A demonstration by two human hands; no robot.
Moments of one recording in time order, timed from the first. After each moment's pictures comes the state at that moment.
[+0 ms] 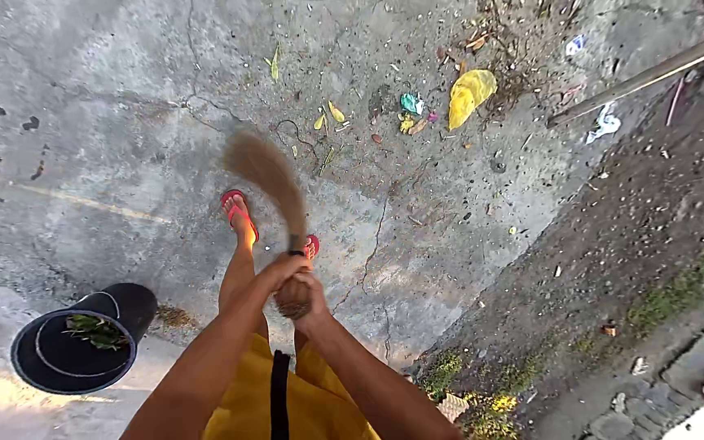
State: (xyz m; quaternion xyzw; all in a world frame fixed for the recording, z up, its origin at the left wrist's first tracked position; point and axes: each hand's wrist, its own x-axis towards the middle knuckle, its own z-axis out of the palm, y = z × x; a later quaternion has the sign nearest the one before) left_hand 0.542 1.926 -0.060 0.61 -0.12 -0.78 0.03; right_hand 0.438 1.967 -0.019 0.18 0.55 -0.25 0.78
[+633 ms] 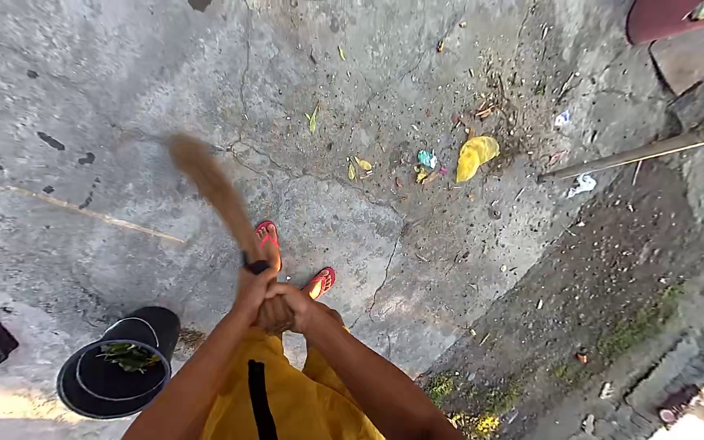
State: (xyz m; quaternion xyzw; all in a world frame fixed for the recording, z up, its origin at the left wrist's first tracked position) left_hand 0.747 1.887 -0.034 0.72 0.00 -0.65 0.26; right_hand 0.632 1.855 -0.009 0.05 0.48 0.04 0.87
